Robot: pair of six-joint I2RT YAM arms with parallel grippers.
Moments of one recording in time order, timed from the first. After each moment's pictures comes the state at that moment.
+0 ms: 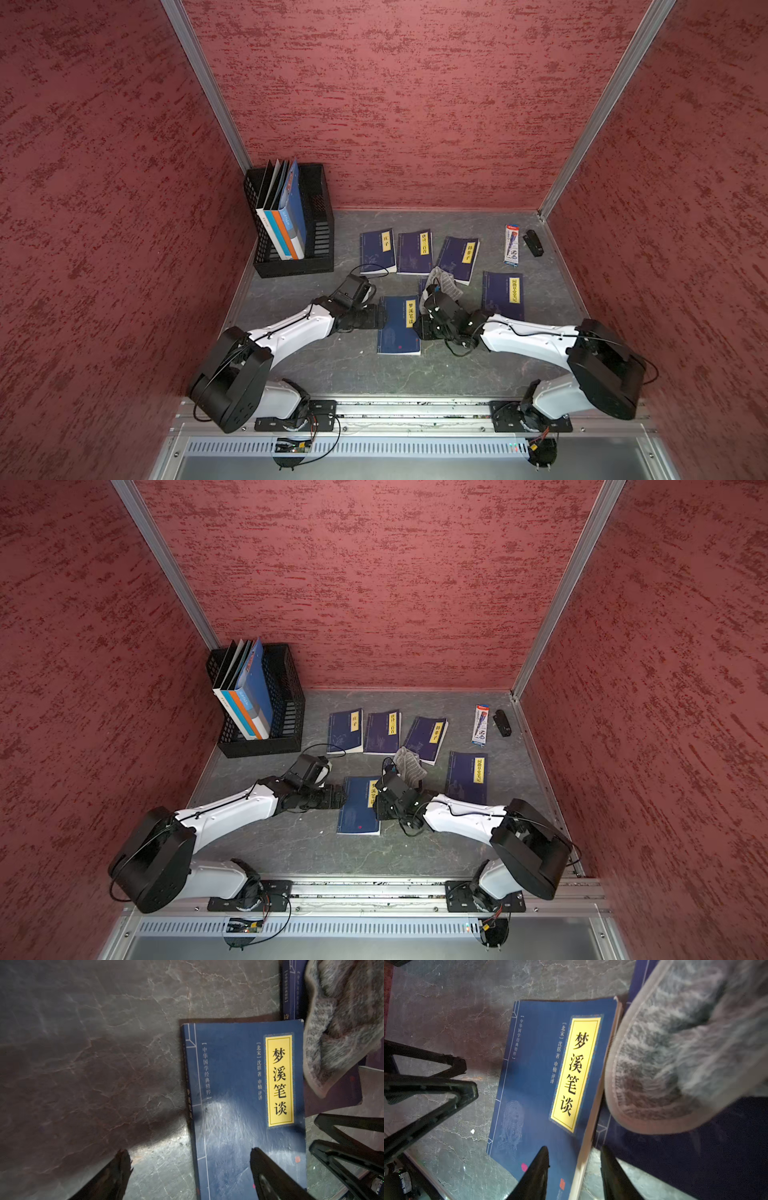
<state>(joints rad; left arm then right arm) -0.57 1.37 0.67 -0.35 0.17 -0.55 0.89 1.49 0.72 -0.16 -0.02 0.77</state>
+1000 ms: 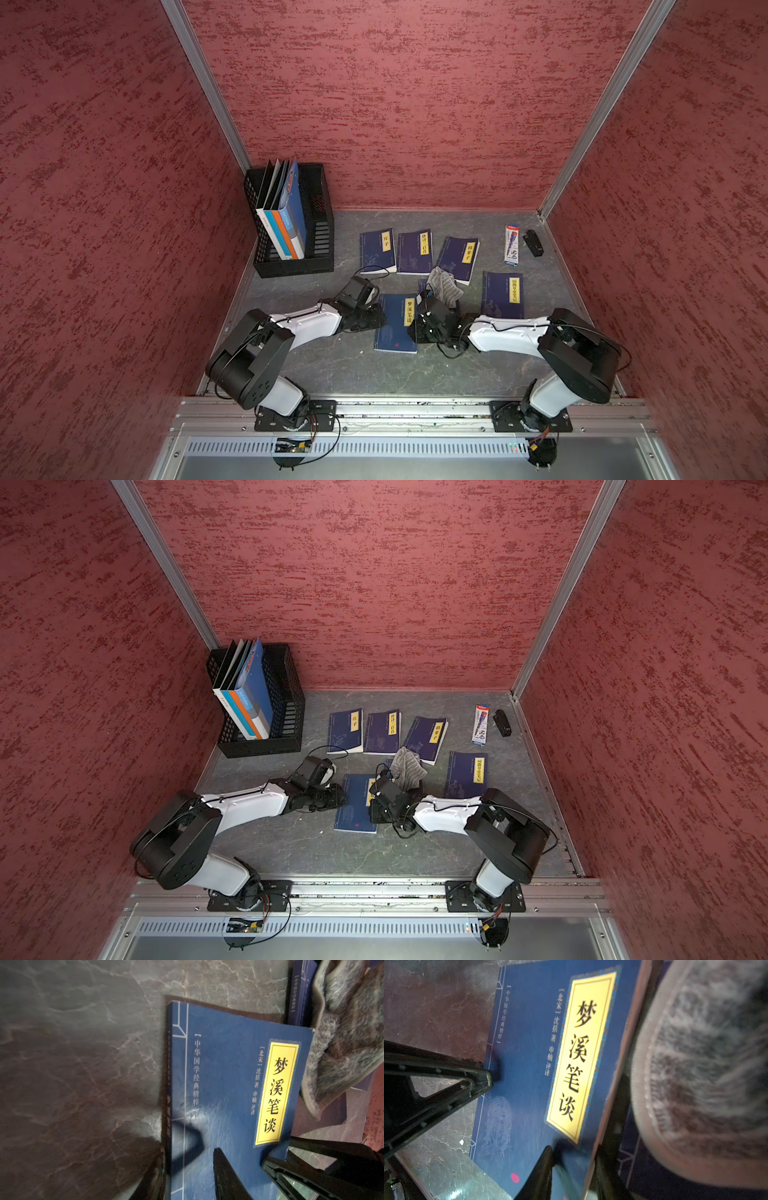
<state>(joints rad) -0.56 1.50 0.64 -0.16 0.26 -0.68 0.91 1.62 0.73 -0.04 -0.04 0.82</state>
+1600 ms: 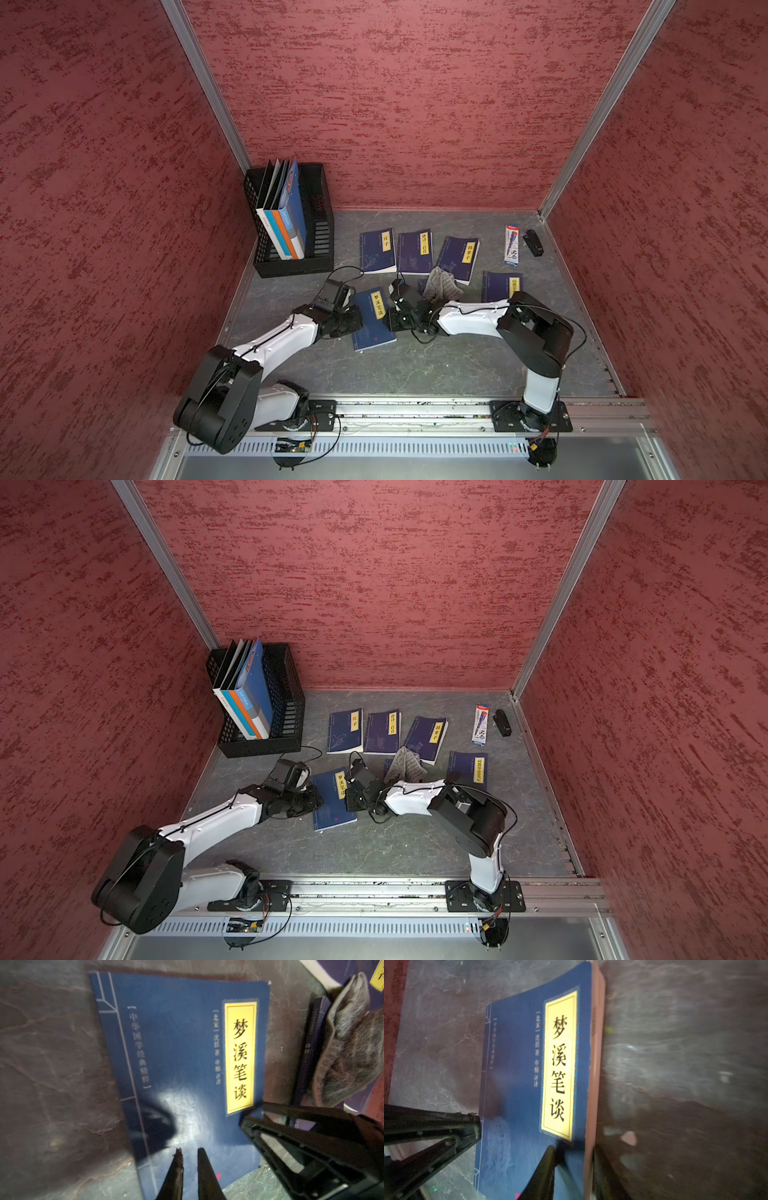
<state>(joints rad) -0.38 1.24 0.55 -0.35 0.26 -0.67 0.95 1.90 1.04 -0.03 -0.11 0.73</state>
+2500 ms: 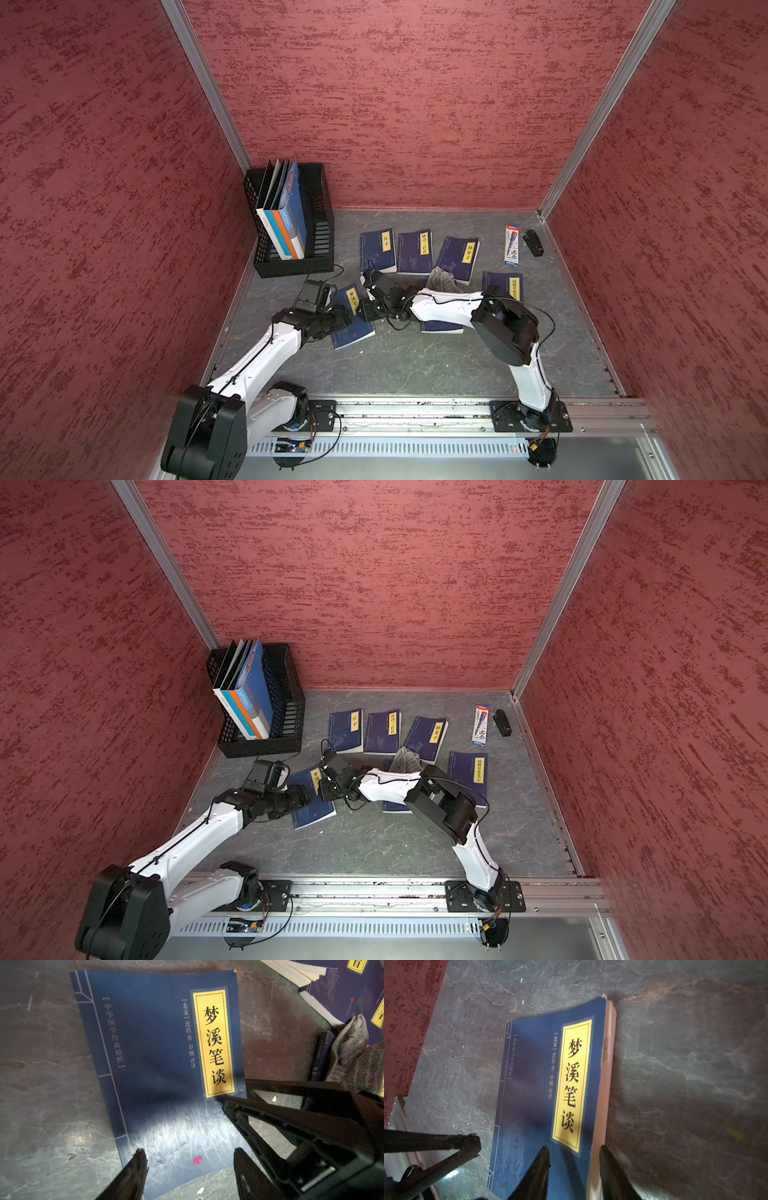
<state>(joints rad) -0.26 1.07 0.55 -0.53 0.20 -0.61 0.97 2.09 1.41 -0.18 -0.10 0.63</state>
